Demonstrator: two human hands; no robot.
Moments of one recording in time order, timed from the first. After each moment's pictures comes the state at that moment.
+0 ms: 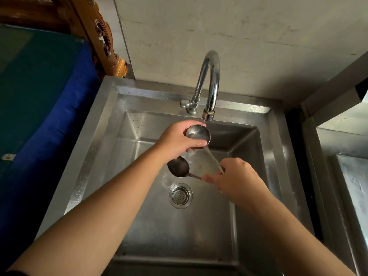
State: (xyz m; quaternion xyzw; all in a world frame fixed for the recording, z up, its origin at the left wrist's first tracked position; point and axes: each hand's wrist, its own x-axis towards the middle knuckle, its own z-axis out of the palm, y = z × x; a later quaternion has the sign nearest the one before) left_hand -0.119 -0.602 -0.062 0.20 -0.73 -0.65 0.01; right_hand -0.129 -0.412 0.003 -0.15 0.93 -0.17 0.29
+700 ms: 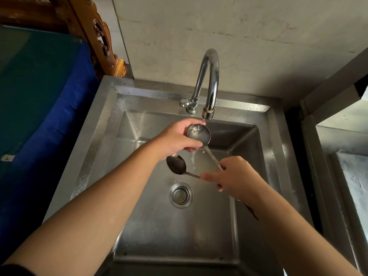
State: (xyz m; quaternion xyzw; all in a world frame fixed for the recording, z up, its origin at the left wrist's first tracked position) left_hand -0.121 -0.613 -0.060 0.16 -0.70 -0.69 -0.08; right_hand -0.138 -0.414 -0.003 -0.12 0.91 -0.20 0.34
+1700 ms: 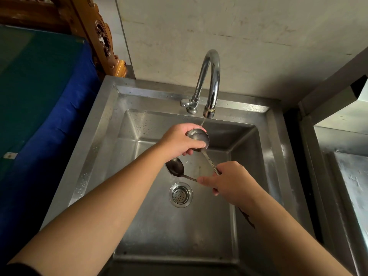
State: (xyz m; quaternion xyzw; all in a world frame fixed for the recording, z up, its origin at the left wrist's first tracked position) left_hand -0.115 -0.599 -0.058 0.23 -0.74 -0.63 -0.06; right_hand -0.120 -0.413 -0.006 -0.12 0.91 -0.21 0.35
